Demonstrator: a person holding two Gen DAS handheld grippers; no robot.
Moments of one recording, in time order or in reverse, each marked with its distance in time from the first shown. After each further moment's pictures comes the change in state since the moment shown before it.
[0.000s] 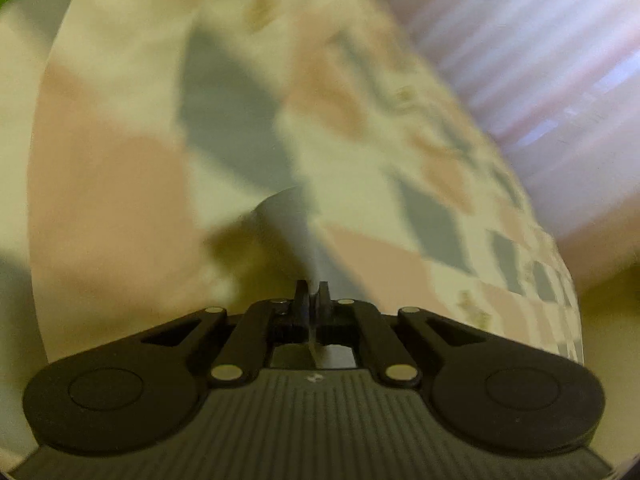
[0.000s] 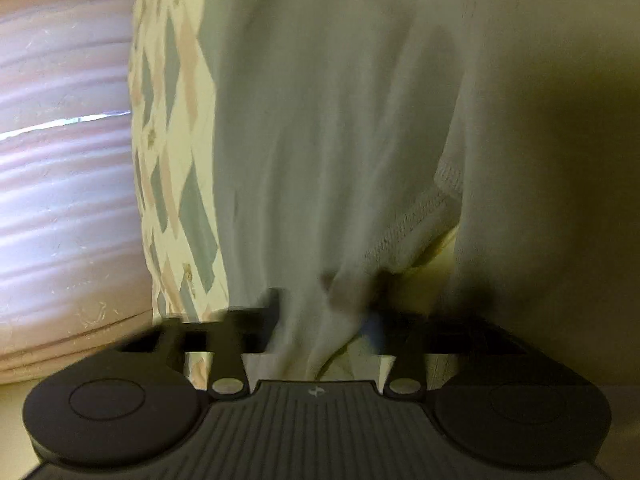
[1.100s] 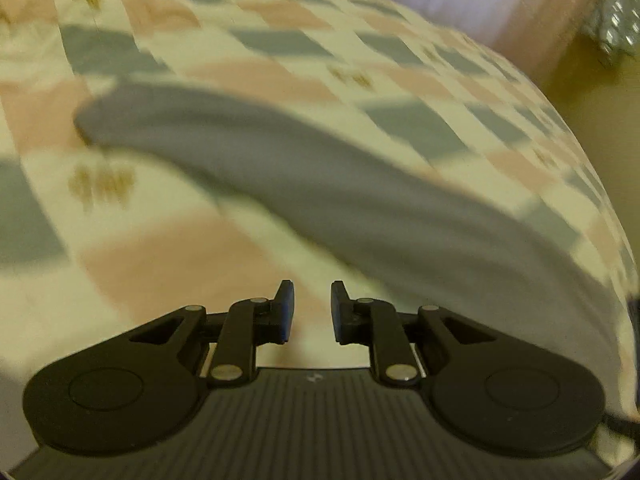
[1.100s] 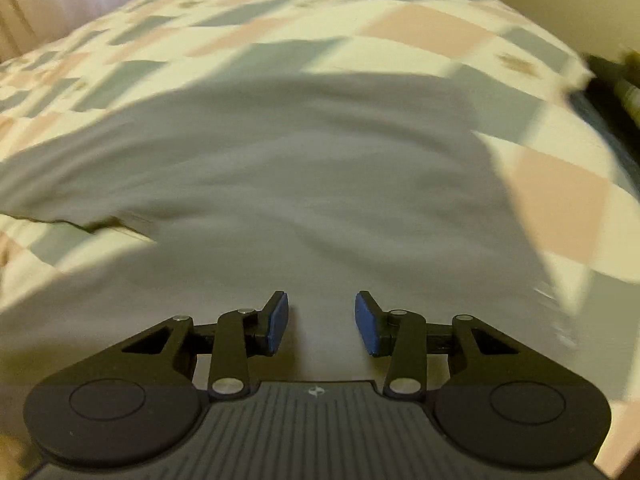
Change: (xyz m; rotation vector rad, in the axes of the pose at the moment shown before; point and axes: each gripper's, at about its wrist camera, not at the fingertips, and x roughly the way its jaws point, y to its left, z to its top) left arm -0.101 -0.091 -0.211 0.482 0.274 0.029; right arm -0.181 -0.001 0.007 -1.108 -0.162 -0.659
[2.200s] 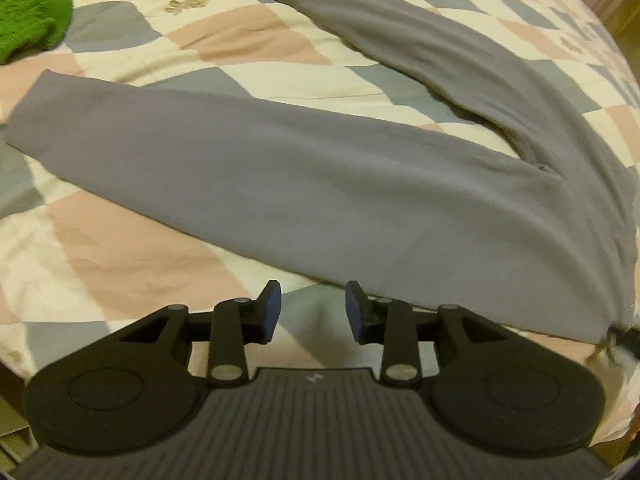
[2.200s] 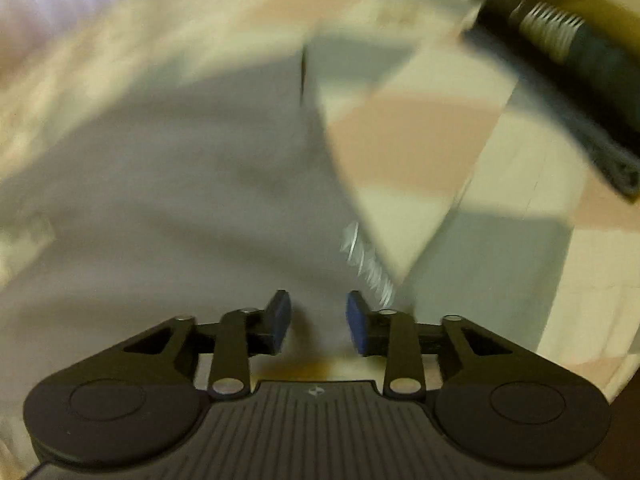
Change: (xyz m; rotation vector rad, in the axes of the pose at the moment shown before) left arm -0.096 -0.091 -0.149 -0.099 0.241 0.289; right arm -0.005 -0.107 -0.030 0.059 0.141 -0.064
